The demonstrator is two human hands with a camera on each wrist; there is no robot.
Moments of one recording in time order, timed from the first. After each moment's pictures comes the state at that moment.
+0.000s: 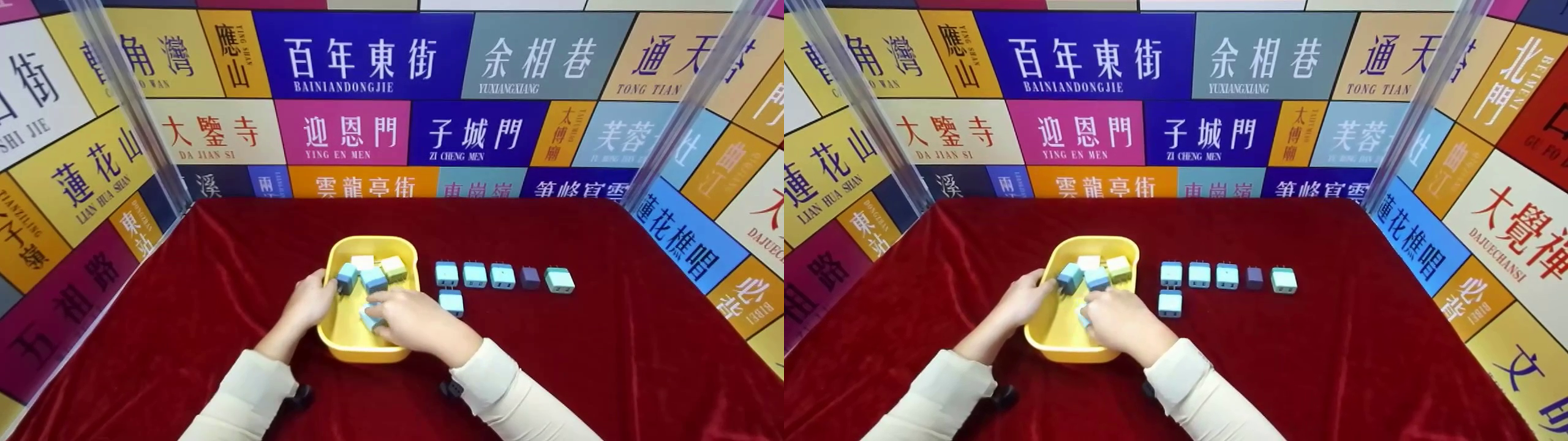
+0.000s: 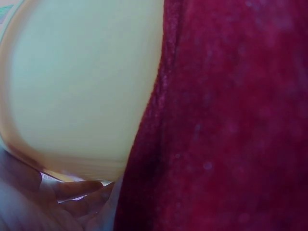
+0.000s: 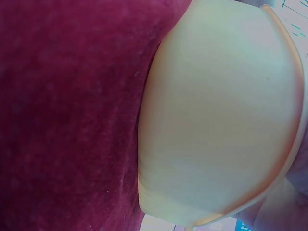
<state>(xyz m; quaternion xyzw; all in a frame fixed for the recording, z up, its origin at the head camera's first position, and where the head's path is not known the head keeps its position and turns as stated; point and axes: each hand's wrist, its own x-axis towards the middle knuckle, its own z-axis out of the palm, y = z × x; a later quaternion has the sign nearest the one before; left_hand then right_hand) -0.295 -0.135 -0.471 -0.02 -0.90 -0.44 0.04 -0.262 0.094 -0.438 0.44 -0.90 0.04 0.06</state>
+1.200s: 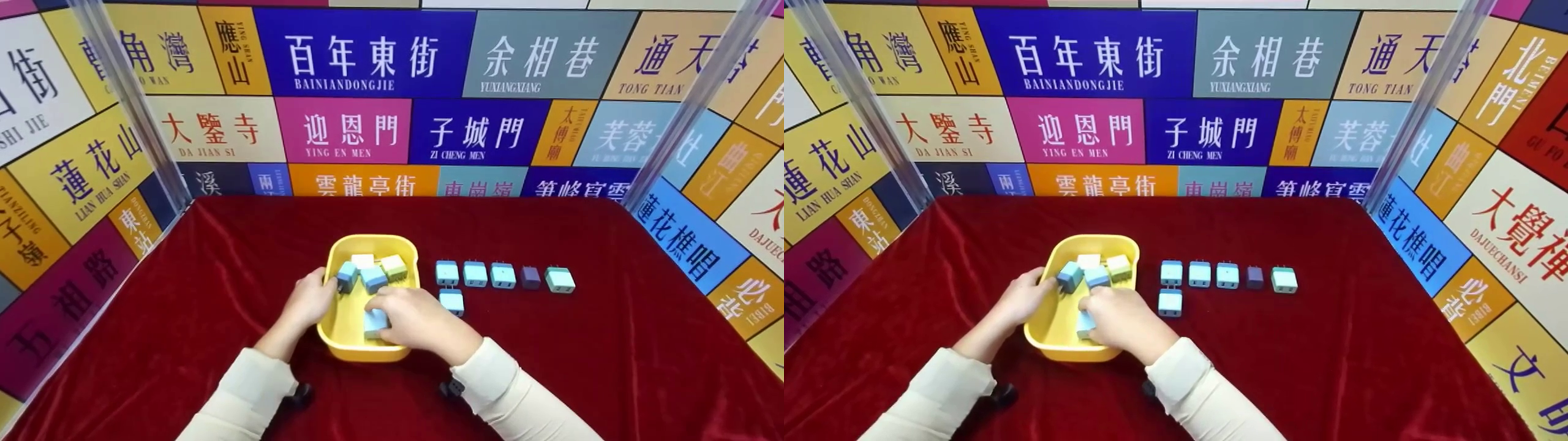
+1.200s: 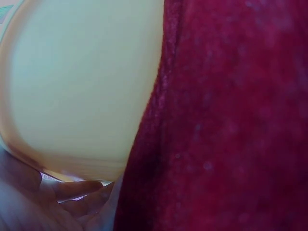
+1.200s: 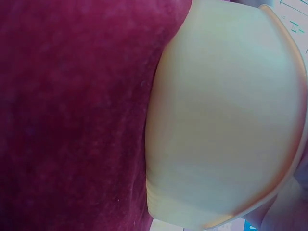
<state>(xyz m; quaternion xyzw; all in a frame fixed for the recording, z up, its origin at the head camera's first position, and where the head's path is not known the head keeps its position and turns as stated) -0.292 -0.131 -0.464 0.01 -0.90 -0.43 0.01 -0.261 0.093 -0.435 0.40 -0.91 0.09 0.05</state>
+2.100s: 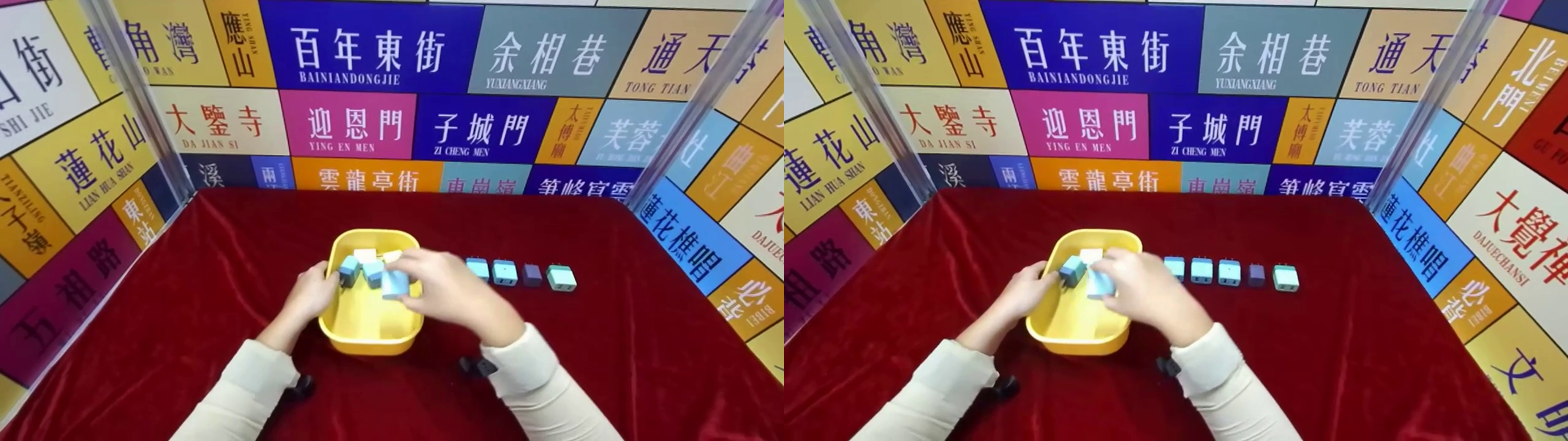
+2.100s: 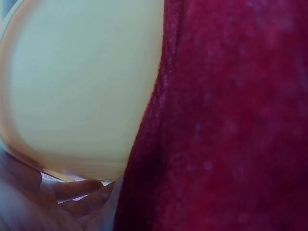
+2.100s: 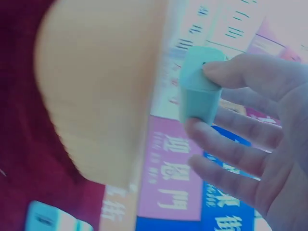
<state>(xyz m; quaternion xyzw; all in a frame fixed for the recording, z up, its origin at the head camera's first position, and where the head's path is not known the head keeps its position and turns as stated) -0.292 -0.132 -0.464 0.01 -0.90 -0.43 0.01 -0.258 0.132 -0.376 0.42 -0.89 0.16 0.11</state>
